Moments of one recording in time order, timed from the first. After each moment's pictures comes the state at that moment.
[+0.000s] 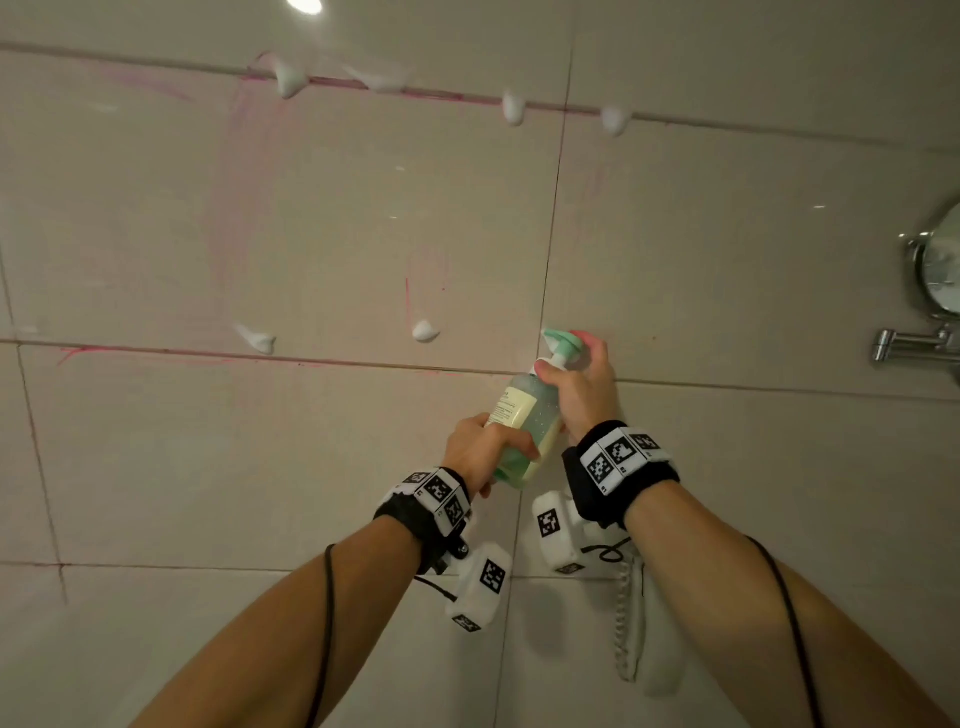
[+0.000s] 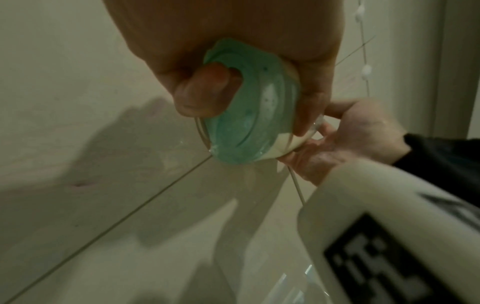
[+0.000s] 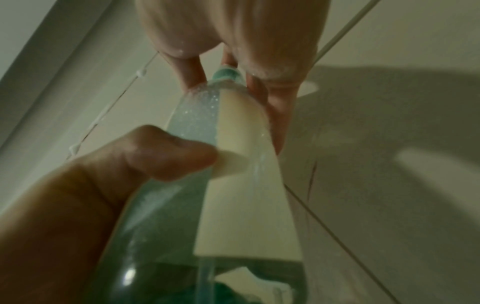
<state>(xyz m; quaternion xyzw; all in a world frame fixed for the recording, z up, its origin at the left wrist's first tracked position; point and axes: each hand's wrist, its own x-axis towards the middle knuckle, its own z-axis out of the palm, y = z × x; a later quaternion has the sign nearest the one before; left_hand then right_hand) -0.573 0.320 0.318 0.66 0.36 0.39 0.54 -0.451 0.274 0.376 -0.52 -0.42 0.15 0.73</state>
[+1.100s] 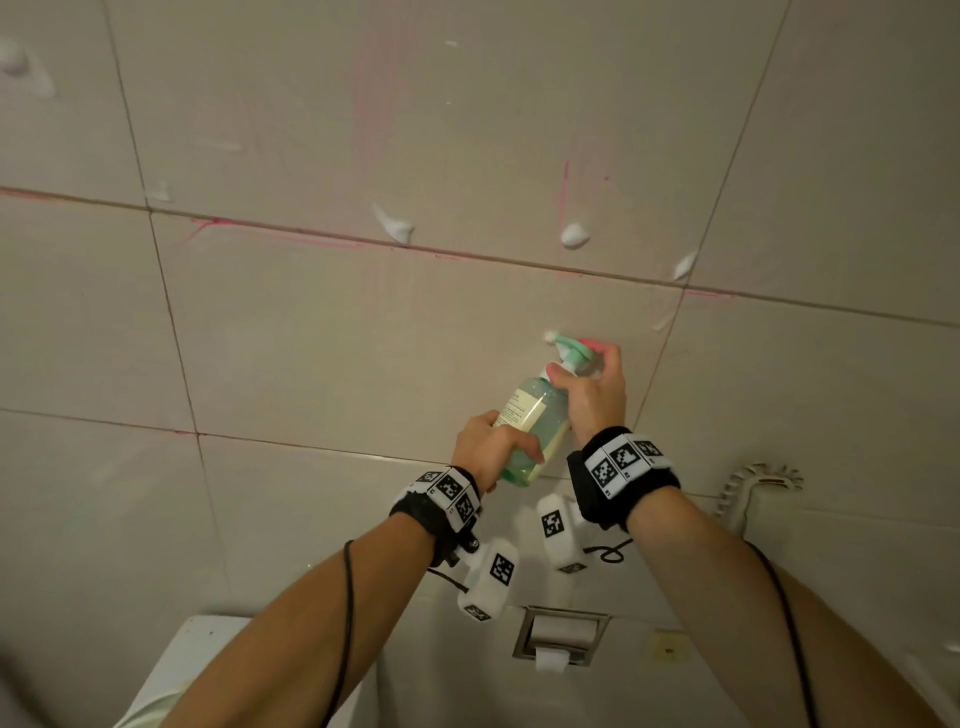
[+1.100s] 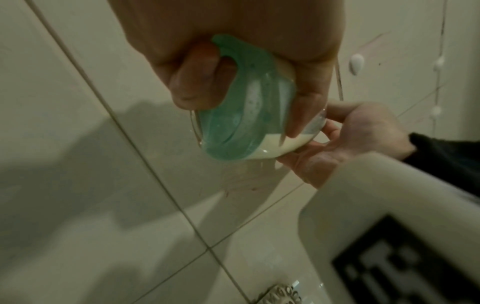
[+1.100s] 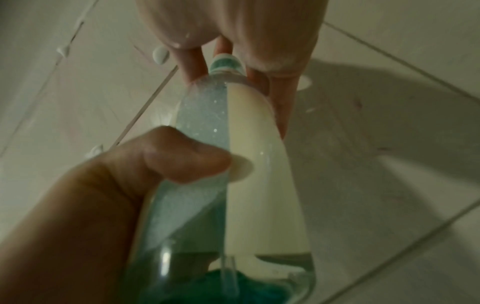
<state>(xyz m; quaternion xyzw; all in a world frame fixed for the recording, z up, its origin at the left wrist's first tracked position) -0.700 0.351 0.203 0.59 0.42 0.36 0.59 -0.575 0.325 0.257 -0.61 -0.39 0.16 0.67</state>
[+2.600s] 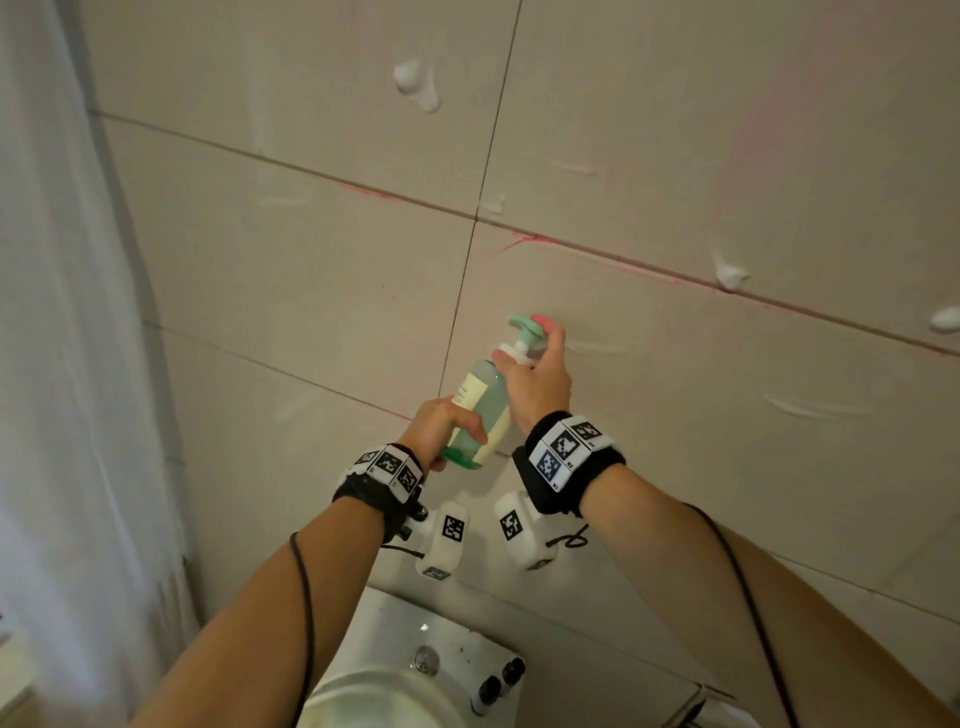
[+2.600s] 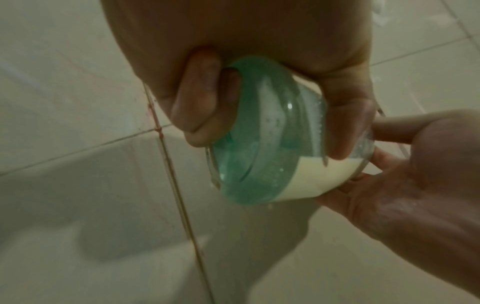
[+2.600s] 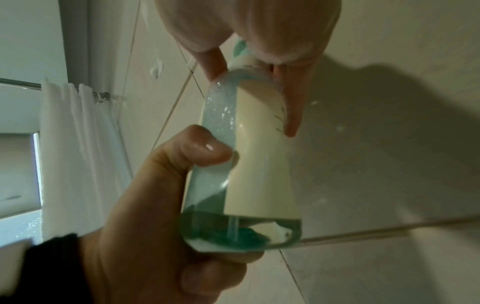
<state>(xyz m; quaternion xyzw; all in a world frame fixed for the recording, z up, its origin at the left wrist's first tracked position) -1.032 0.469 0.178 0.51 0.48 0.42 0.57 -0.912 0.468 0.242 -0.59 -0.53 0.22 0.57</state>
